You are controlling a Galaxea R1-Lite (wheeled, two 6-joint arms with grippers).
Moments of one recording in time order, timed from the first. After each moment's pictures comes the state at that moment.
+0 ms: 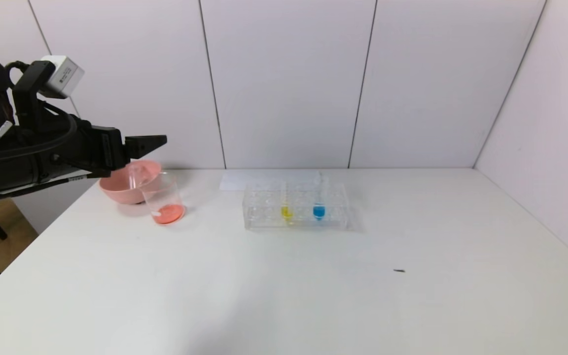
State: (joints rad) left arm -0.10 1.46 -0.96 -0.35 -0.20 0.02; right arm 0.00 0.00 0.00 0.00 0.00 0.00
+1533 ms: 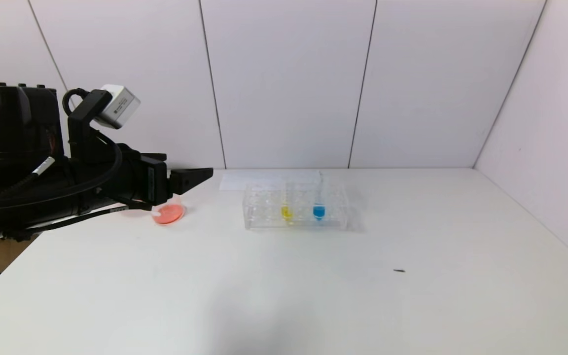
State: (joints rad) left arm -0.32 1.45 -0.87 -0.35 -0.21 0.00; right arm 0.00 0.00 0.00 0.00 0.00 0.00
